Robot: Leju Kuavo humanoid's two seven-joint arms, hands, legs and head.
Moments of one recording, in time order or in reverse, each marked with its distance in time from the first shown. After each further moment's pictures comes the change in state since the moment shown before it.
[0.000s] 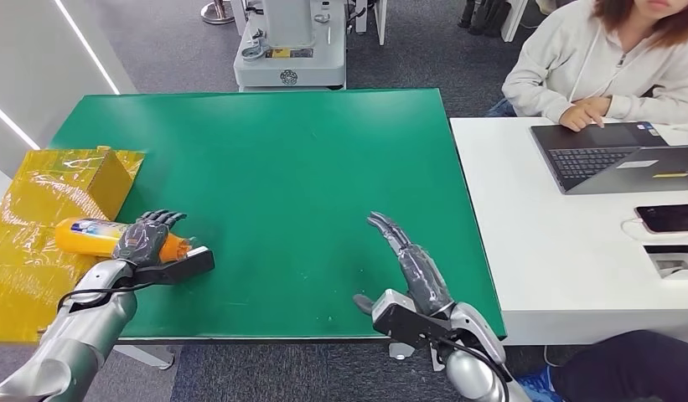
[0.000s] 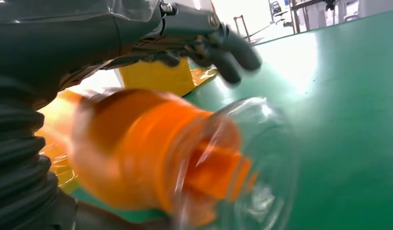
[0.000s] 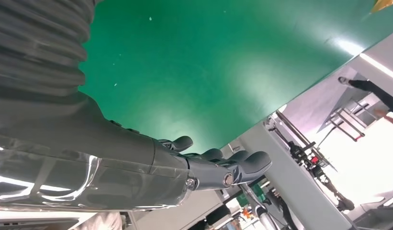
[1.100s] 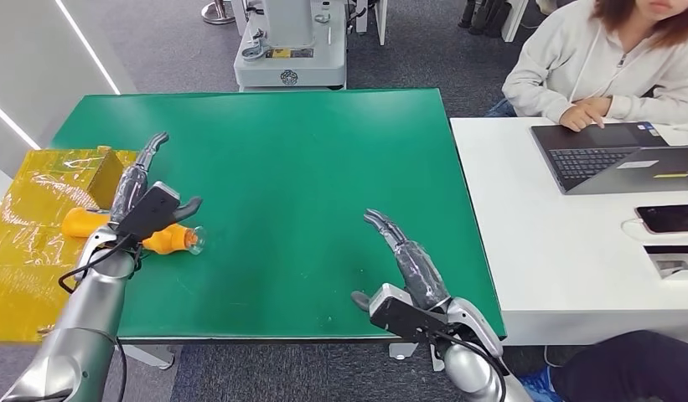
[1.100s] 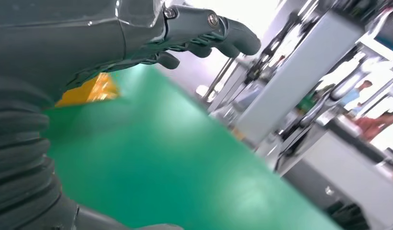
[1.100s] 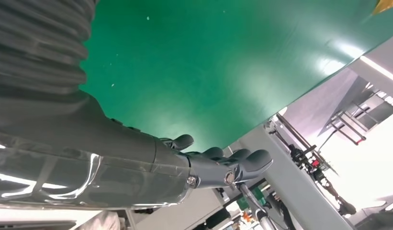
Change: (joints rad) left arm 0.029 -0.103 0.129 -0.394 0.659 -0.242 -0.281; right arm -0.025 0.007 0.000 0.022 -0.007 0.023 0.004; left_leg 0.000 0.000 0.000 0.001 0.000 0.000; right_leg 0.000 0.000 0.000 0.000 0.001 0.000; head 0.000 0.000
